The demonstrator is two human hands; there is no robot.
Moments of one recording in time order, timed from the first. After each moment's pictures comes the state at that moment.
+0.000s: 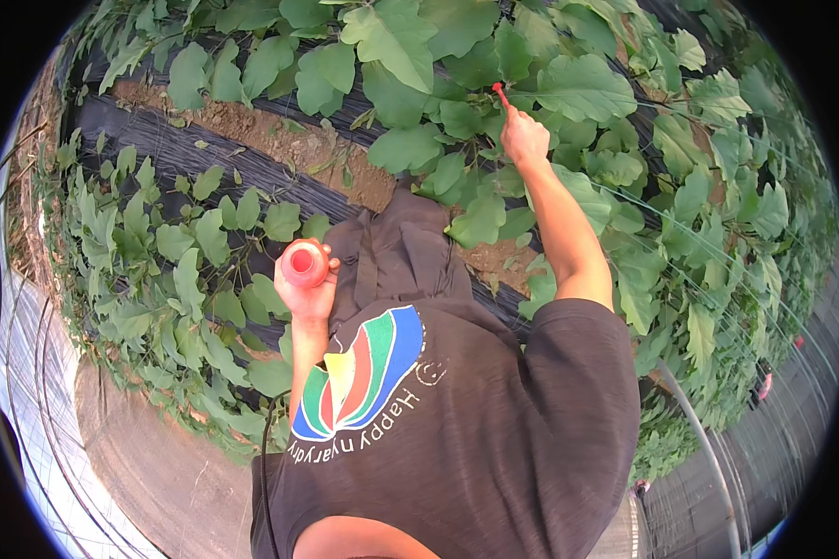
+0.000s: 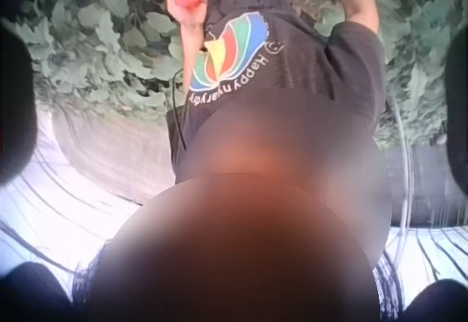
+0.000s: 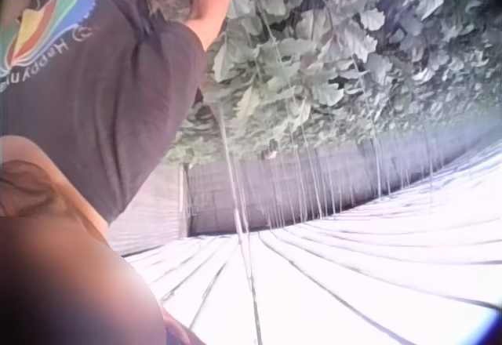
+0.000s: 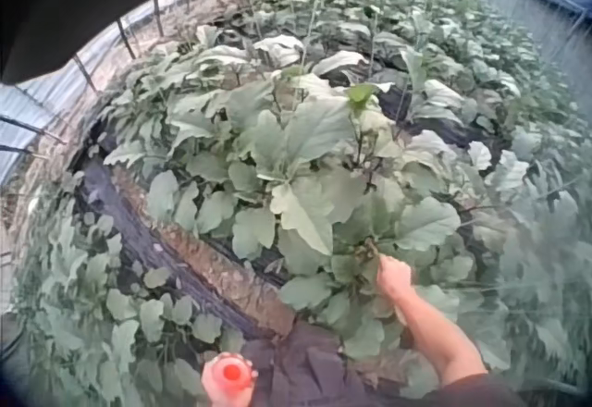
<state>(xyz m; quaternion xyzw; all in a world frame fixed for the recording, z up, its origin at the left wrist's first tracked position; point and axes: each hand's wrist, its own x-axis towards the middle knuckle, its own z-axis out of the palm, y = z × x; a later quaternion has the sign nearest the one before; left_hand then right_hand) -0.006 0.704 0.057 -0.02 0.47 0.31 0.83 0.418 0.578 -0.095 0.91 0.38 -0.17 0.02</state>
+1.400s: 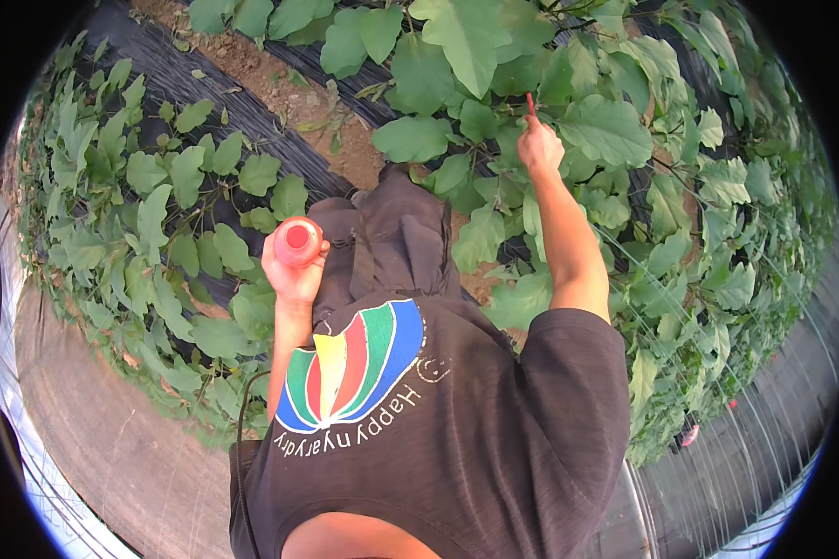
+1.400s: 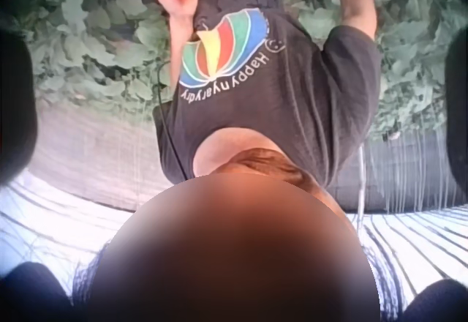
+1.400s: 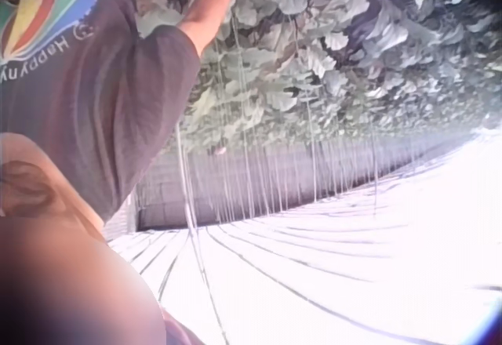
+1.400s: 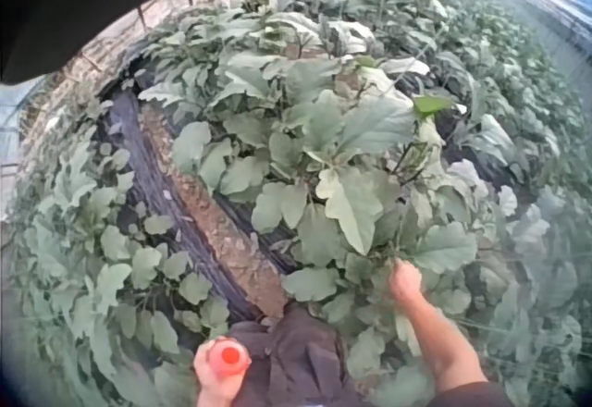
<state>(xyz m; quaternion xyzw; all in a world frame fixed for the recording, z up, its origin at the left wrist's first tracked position) -0.026 0.678 0.029 -0.10 0.52 0.39 0.75 0.435 0.609 -0.109 0.91 0.36 -0.20 0.04</state>
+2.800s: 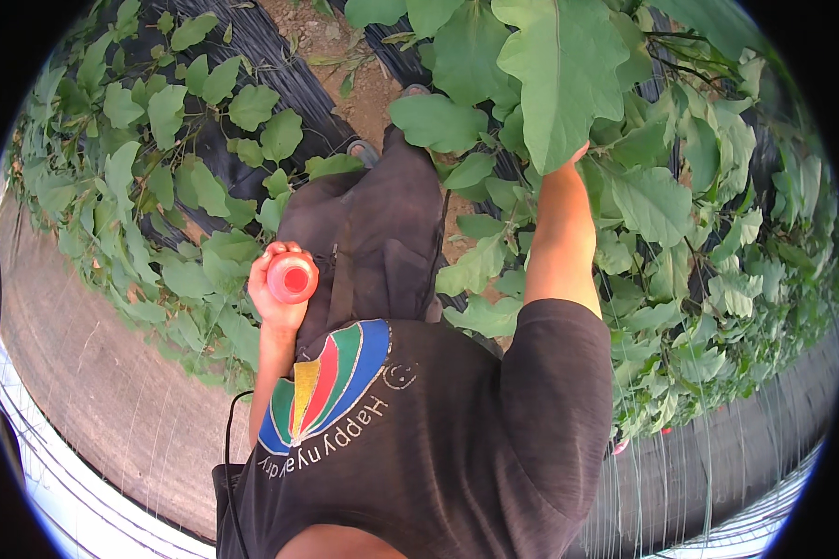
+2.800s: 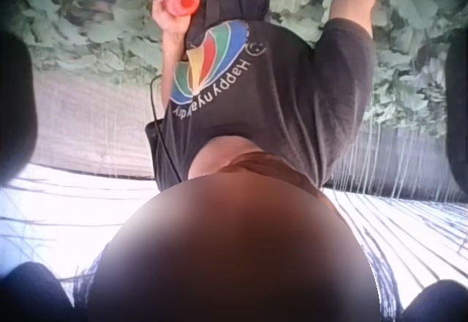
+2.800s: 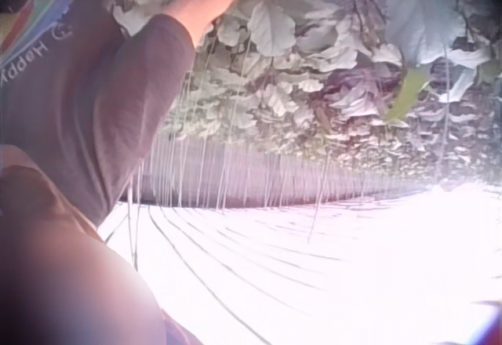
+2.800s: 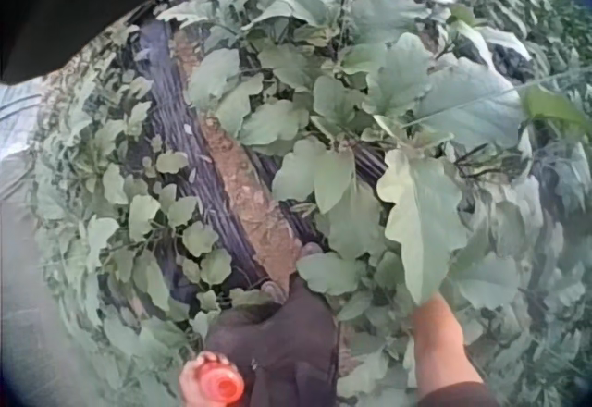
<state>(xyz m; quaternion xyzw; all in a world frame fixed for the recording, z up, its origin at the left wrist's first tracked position) -0.025 0.650 0.019 -0.10 0.58 0.41 0.70 0.490 0.646 -0.318 0.86 0.40 -0.24 0.20</state>
